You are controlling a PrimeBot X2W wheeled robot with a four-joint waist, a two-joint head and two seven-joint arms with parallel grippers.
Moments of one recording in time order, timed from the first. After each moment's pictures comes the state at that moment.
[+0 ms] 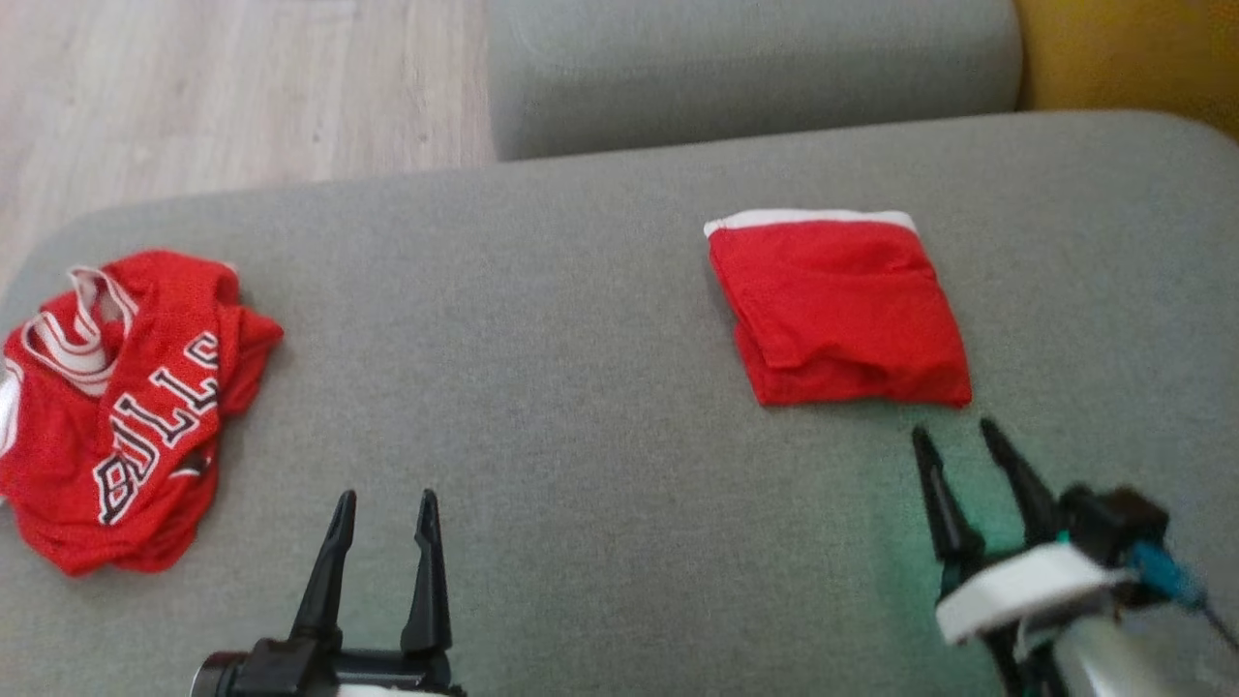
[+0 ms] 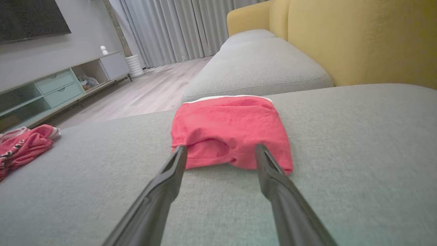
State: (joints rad) left arm 0.15 0.05 -0.21 0.06 -0.19 0.02 -0.26; right arm -0.05 -0.17 0.20 0.38 0.33 0.13 -0.25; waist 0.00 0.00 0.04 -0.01
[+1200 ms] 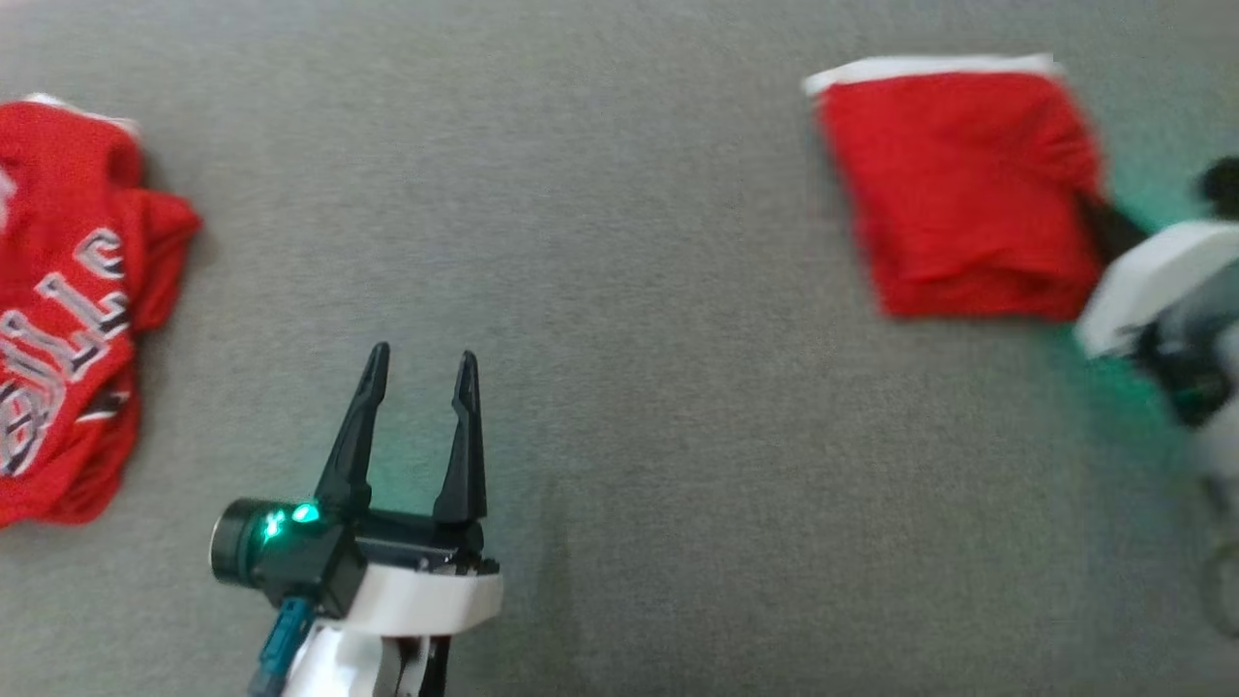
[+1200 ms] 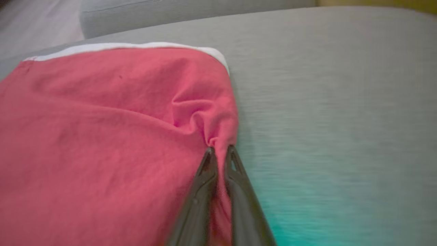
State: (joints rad) left arm -0.07 0.05 -0.28 0.04 -0.17 0.02 -0.26; right arm -0.70 -0.41 0.39 0.85 0.64 0.13 0.10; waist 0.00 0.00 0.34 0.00
